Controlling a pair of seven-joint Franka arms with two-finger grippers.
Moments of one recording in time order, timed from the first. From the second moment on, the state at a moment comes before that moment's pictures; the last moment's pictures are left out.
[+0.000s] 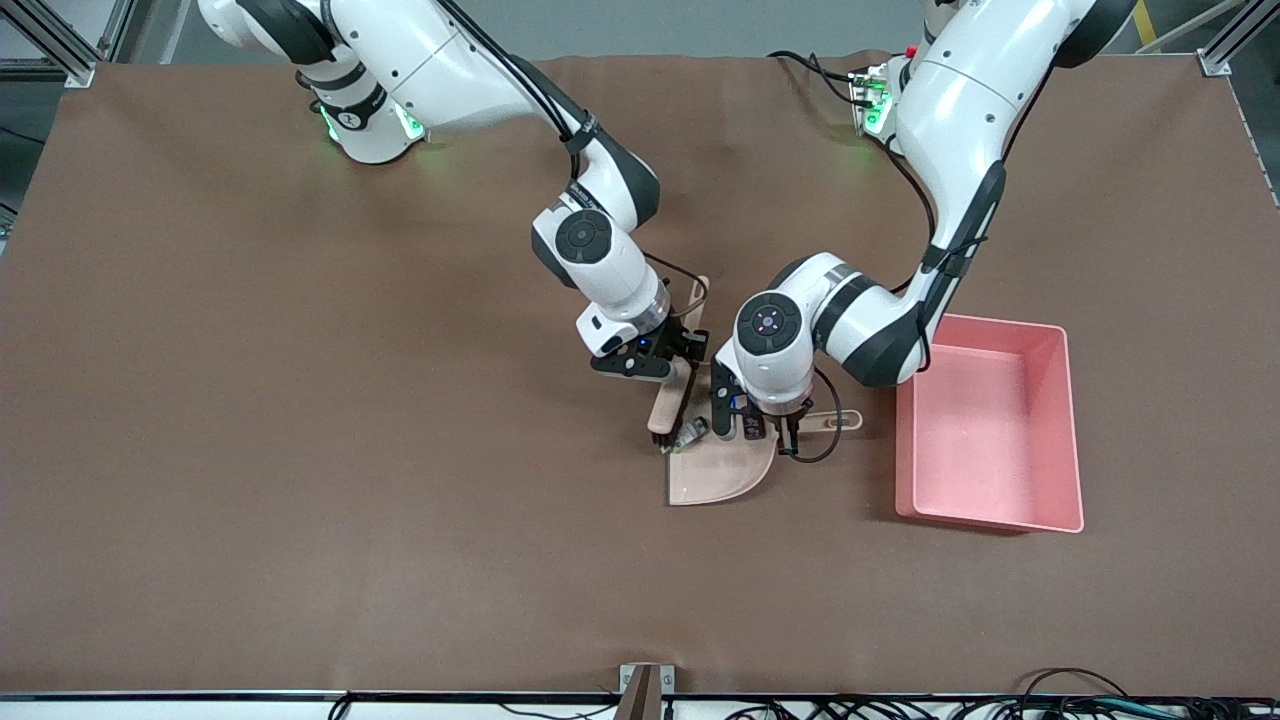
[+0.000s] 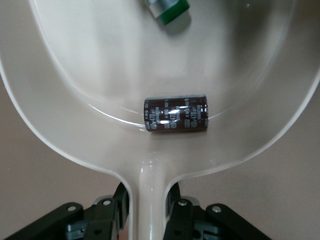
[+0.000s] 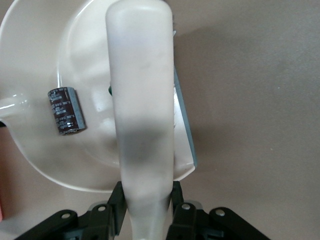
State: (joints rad) left arm -0.35 0.70 -0.24 -1.56 0.49 2.14 0.75; right arm 0.69 0.74 0.16 -1.59 0.15 2.66 0.92
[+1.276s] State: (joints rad) left arm -0.30 0.66 -0.24 -1.51 0.44 2.06 0.75; right arm 0.51 0.62 0.12 -1.51 0.13 2.25 0.72
